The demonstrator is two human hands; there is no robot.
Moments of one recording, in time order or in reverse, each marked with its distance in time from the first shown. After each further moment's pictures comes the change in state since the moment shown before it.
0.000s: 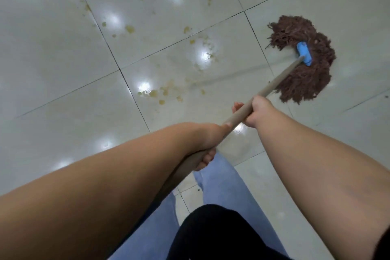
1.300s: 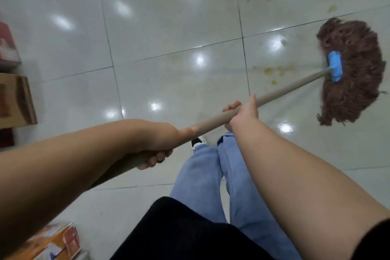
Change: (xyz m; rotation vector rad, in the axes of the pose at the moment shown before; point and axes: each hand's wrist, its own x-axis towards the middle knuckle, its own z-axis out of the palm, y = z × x) left_hand -0.071 -0.461 -0.260 0.019 0.123 -0.210; right_hand -0.118 0.409 0.307 0.132 -0.065 0.238
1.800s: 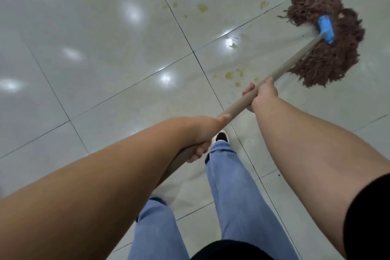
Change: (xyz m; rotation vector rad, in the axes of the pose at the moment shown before) left_hand 0.051 0.162 0.002 0.037 -0.005 0.215; right_hand 0.053 -0.154 -0.010 0.201 0.124 -0.245
